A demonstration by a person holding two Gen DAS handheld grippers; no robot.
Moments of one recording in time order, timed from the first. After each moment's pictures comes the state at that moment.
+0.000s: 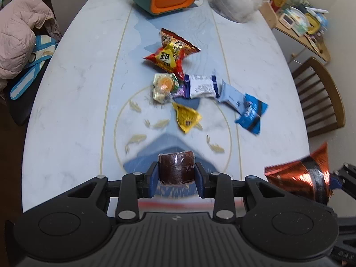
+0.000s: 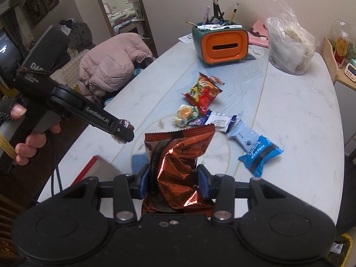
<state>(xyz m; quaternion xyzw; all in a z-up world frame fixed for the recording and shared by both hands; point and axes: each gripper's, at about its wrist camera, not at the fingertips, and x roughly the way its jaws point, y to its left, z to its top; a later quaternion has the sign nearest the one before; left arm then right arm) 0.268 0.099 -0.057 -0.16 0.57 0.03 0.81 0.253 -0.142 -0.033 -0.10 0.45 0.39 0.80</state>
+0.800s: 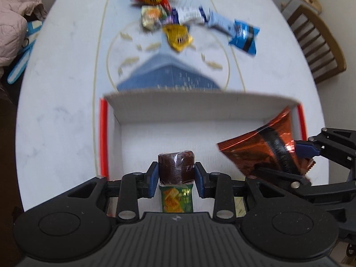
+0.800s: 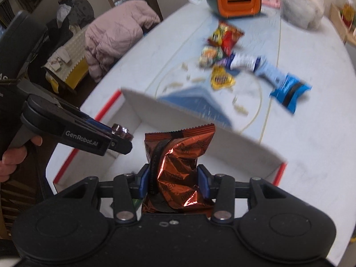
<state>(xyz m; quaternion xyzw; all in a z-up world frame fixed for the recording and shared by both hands) 0.173 0.048 -0.111 -0.10 0.63 0.00 0.77 0.174 -0.131 -0.099 -0.10 0.52 0.38 0.75</state>
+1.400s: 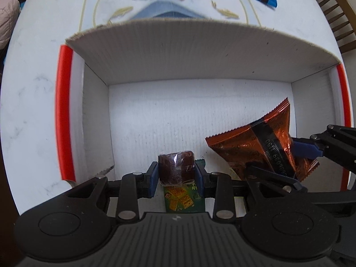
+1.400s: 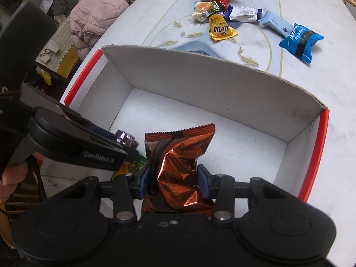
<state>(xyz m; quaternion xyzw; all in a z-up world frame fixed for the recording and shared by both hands) 0.176 0.033 -0.176 -0.07 0.70 0.01 0.71 0.163 -0.122 -0.156 -0.08 0.59 0.35 0.72</state>
